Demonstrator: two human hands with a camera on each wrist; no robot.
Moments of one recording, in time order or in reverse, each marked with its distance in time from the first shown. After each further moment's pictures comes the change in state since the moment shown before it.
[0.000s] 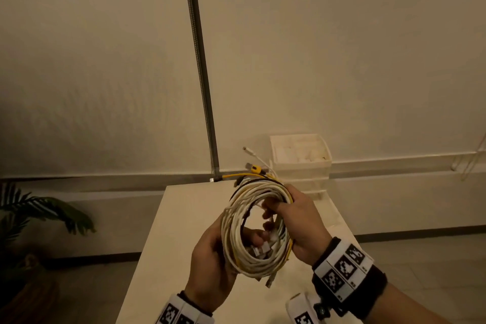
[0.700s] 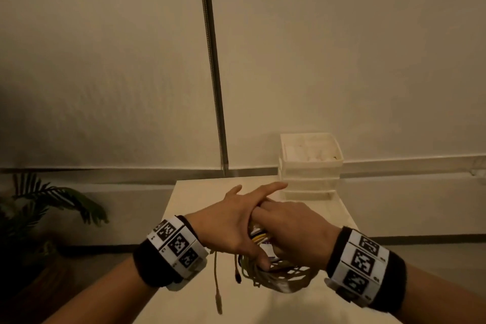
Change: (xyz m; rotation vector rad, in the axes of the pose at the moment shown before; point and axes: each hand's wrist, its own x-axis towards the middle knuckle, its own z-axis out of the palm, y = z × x) left_hand 0.039 0.072 0.016 1.510 -0.720 0.080; right_hand -0.016 -0.025 0.003 -1.411 -0.659 -0.721
